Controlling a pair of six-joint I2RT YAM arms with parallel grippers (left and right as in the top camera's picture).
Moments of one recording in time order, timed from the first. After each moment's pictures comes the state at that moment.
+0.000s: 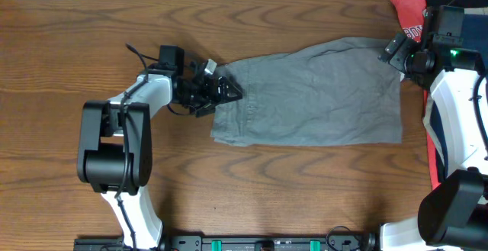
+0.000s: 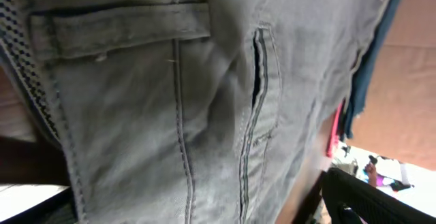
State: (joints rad) left arm -0.10 2.03 1.17 -0.47 0.91 -0.25; right arm -0.14 1.66 1.39 -0.76 0.10 0.49
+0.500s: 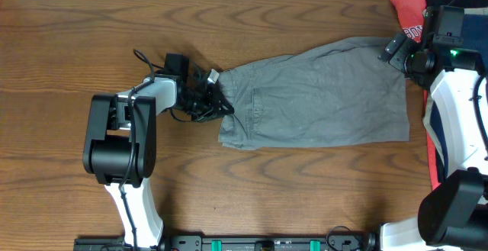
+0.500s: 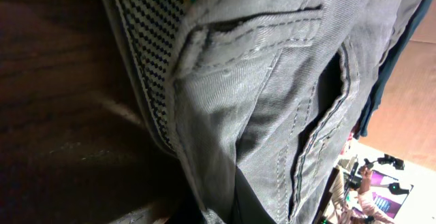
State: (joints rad) left arm -0.11 2.08 1.14 -0.48 0.87 -0.25; right arm -0.14 1.66 1.39 -0.76 0.10 0.49
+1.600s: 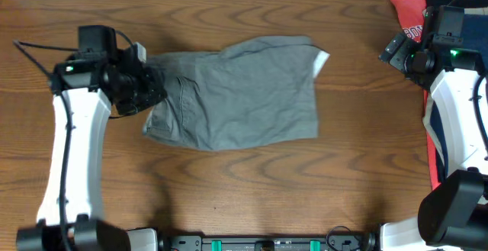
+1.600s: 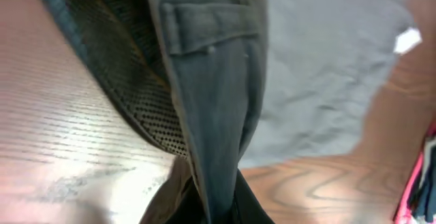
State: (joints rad) left arm 0.10 1.49 1.40 -1.16 0.38 -0.24; right arm -0.14 1.66 1.39 -0.76 0.10 0.49
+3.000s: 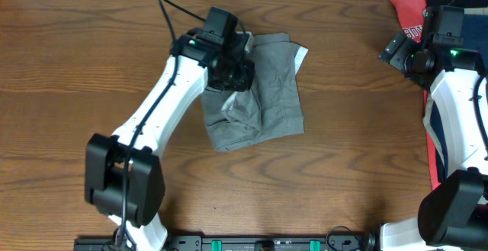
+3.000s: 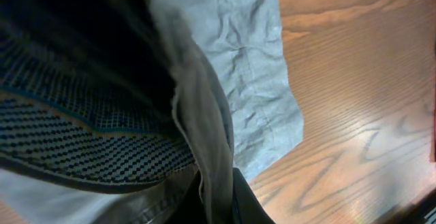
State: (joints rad) left arm -0.39 1.86 1.55 -0.88 0.37 -0.24; right arm -0.14 1.66 1.39 -0.76 0.10 0.49
